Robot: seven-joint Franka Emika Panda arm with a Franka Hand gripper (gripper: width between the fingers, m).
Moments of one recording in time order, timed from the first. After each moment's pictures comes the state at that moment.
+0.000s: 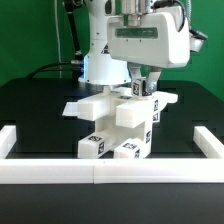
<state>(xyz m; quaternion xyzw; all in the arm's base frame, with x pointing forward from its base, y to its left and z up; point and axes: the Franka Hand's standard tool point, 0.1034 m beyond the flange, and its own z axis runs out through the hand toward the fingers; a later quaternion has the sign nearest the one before) 0.565 0.030 0.116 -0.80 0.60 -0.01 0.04</state>
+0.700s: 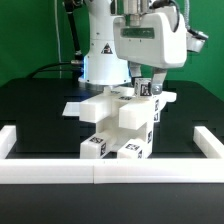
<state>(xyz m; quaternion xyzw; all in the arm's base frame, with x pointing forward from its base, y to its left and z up) 0.565 0.034 0.116 -0.82 0.57 -0.01 0.04</state>
